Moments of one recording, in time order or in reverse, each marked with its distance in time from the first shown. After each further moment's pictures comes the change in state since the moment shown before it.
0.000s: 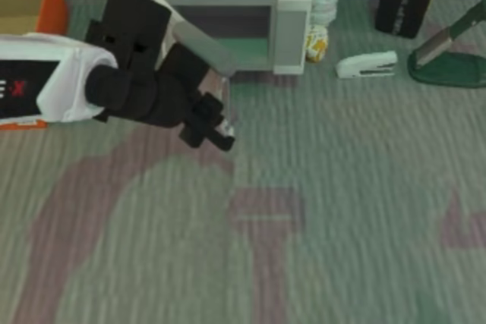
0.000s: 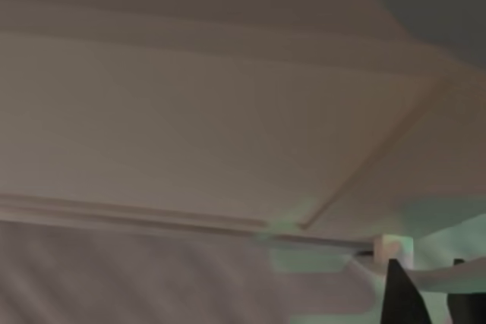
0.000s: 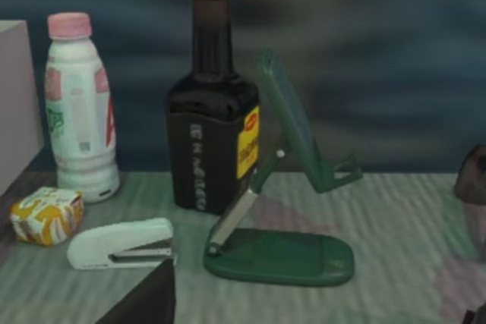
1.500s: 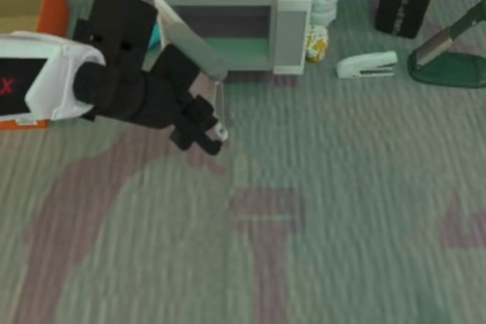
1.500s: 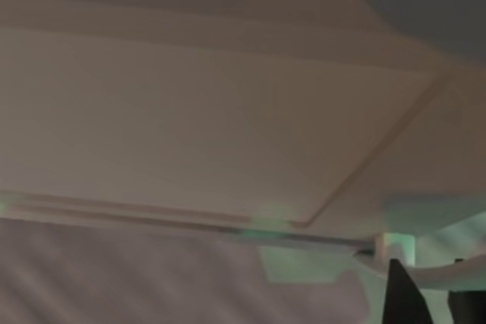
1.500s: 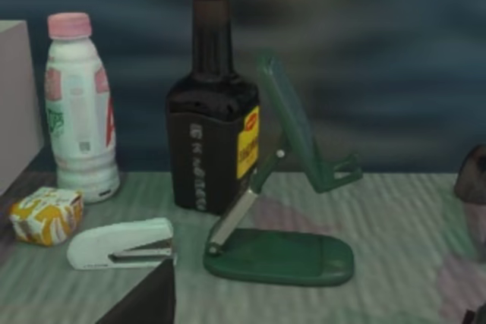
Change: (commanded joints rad) left arm 0.038 -0.010 -0.006 -0.023 0.047 0.079; right arm 0.000 0.000 0.000 0.000 0.000 0.000
